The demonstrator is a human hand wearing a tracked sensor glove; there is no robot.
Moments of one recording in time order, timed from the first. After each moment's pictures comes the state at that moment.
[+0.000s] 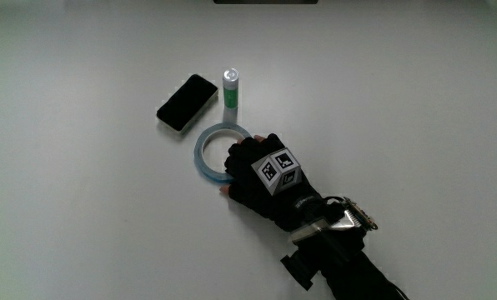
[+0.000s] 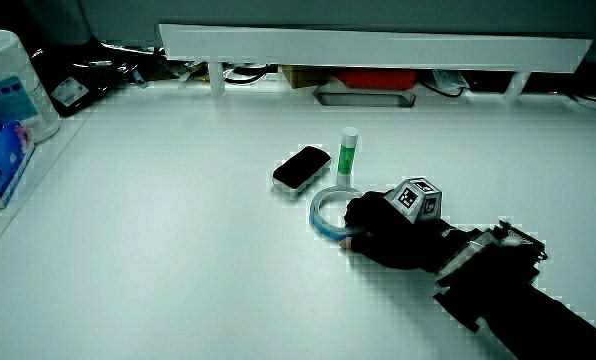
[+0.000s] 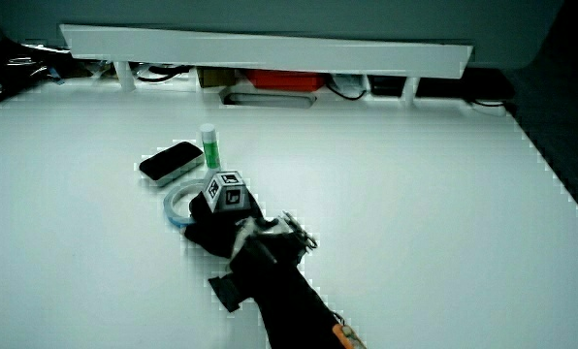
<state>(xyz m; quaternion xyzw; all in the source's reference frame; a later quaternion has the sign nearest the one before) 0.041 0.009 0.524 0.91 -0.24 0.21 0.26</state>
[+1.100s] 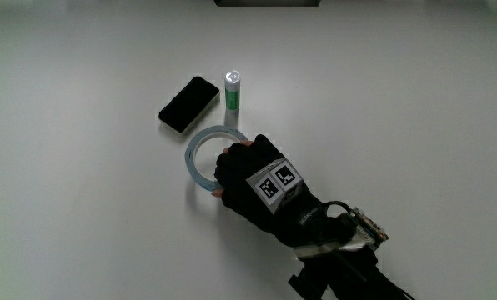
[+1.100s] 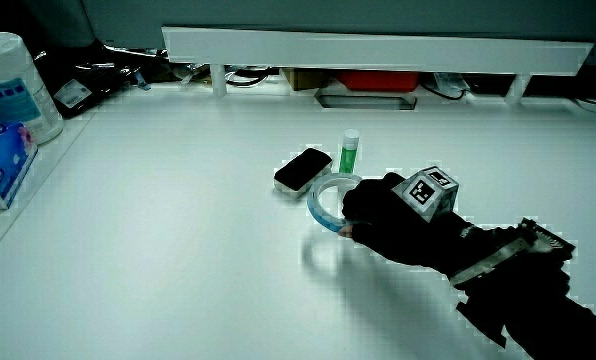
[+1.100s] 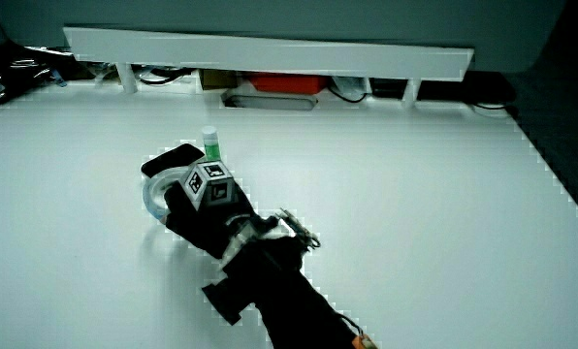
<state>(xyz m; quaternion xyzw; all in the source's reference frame) 0.037 0.025 0.455 0.90 -0.30 0.26 0.18</state>
